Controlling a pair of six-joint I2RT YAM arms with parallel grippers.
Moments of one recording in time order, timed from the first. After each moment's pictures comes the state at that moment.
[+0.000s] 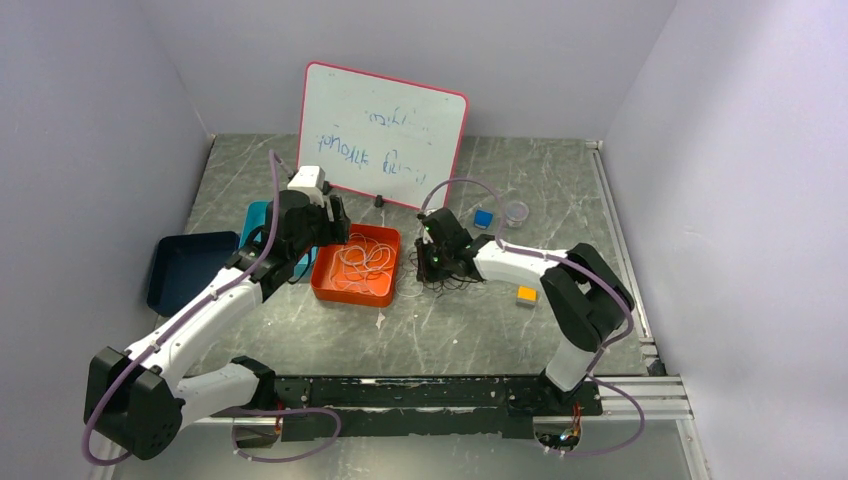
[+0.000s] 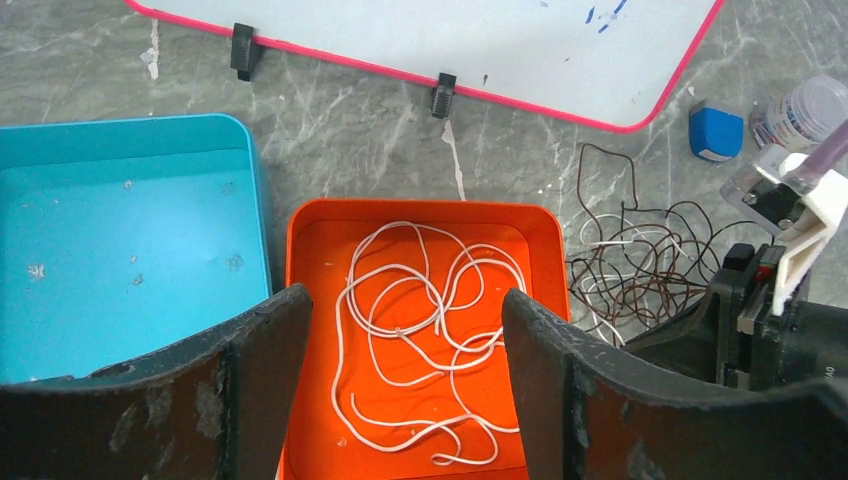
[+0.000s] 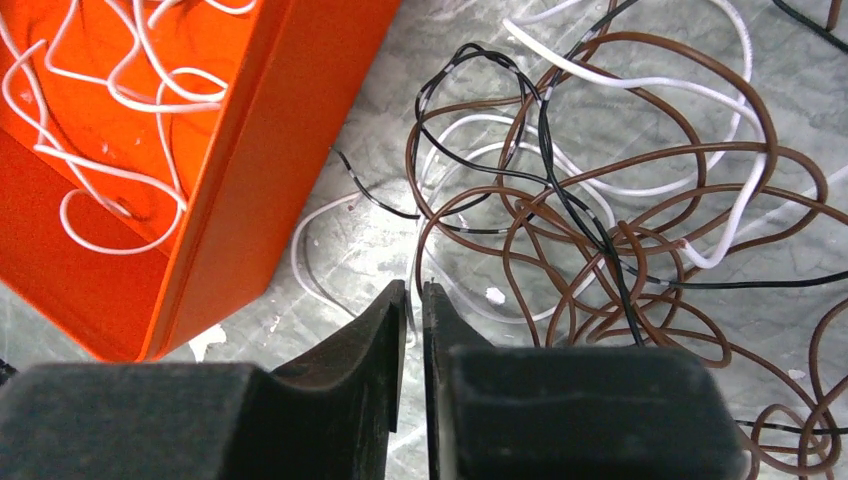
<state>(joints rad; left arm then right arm) -0.46 1.10 0.79 -0.14 -0.18 -0.31 0.72 1.70 0.95 -0.17 -0.10 0.41</state>
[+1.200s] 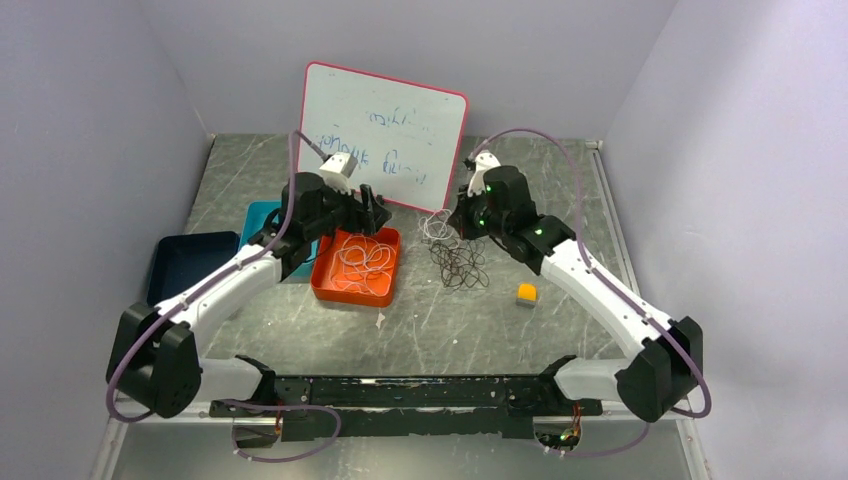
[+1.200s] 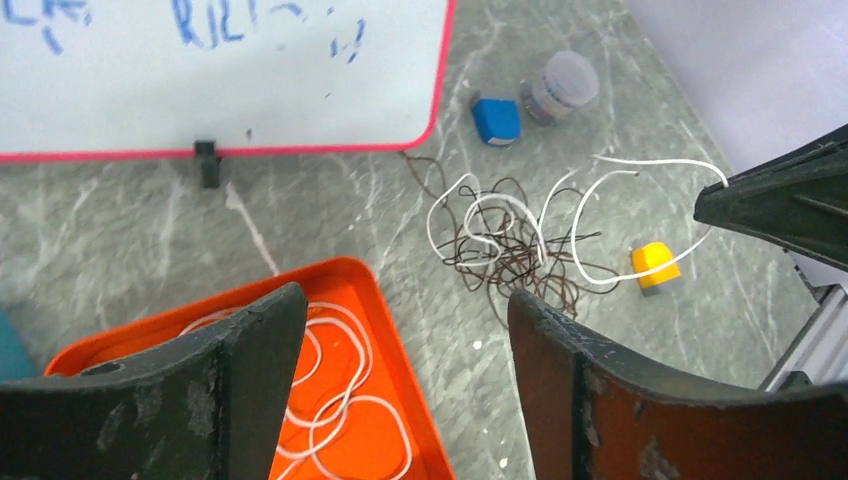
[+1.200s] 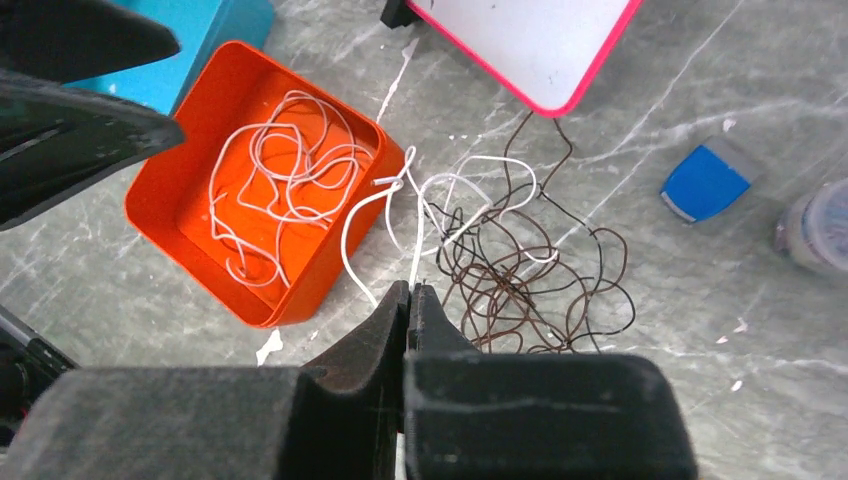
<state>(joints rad) -0.47 1.28 0.85 0.08 0.21 -0.33 0.57 1.28 1.08 -0.37 -0.05 0.25</state>
